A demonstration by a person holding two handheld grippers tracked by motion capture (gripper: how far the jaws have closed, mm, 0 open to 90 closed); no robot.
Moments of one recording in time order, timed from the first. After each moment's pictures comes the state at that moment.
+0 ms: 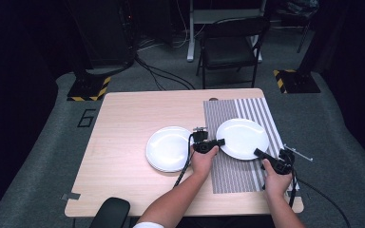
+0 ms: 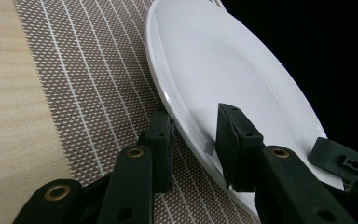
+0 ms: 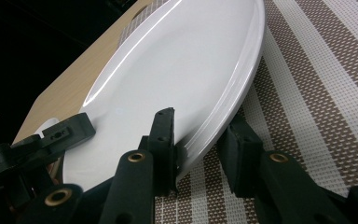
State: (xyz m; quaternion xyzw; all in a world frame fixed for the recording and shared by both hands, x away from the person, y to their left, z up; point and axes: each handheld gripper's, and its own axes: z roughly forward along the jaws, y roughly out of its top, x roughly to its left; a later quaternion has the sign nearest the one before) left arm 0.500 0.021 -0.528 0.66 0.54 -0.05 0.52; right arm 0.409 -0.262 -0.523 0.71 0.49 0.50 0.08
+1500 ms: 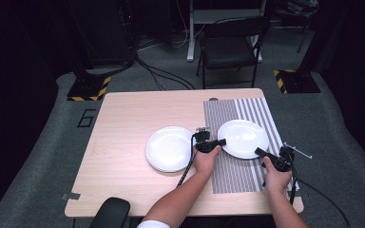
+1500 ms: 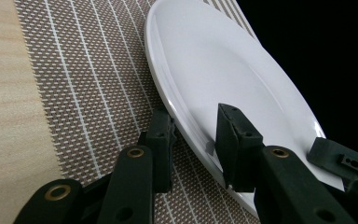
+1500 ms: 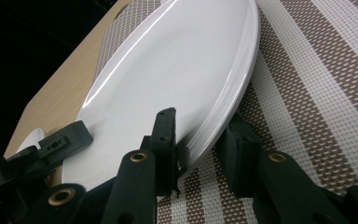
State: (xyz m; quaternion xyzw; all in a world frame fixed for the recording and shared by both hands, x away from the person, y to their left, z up) left arm 0.507 0.011 -0.537 0.65 0.56 -0.05 0.51; right arm 0.422 -0.270 -0.532 0.73 0.47 0.49 0.06
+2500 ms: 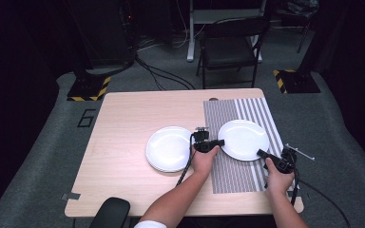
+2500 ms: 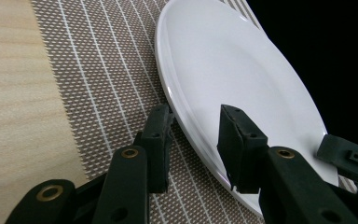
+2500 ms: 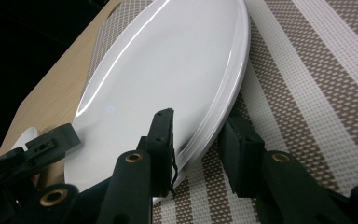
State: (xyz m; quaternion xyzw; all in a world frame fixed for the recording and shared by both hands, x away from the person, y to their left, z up) left arm 0.505 0.016 -0.532 0.67 0.56 -0.03 0.49; right arm 0.416 -0.276 -0.534 0.74 0.47 0.48 0.07
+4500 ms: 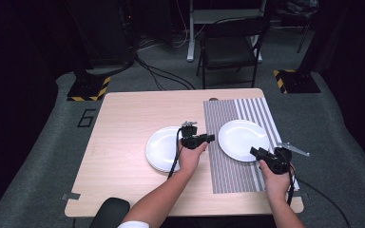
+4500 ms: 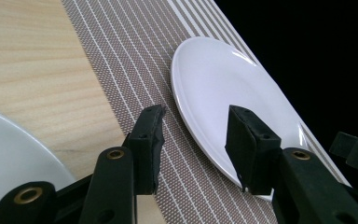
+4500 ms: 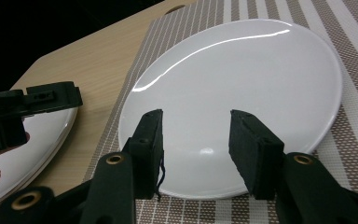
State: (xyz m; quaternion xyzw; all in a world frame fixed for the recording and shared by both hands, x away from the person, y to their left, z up) left arm 0.500 0.064 -0.497 0.69 0.51 0.00 0.51; right arm 0.400 -0.244 -0.493 0.62 0.59 0.49 0.15
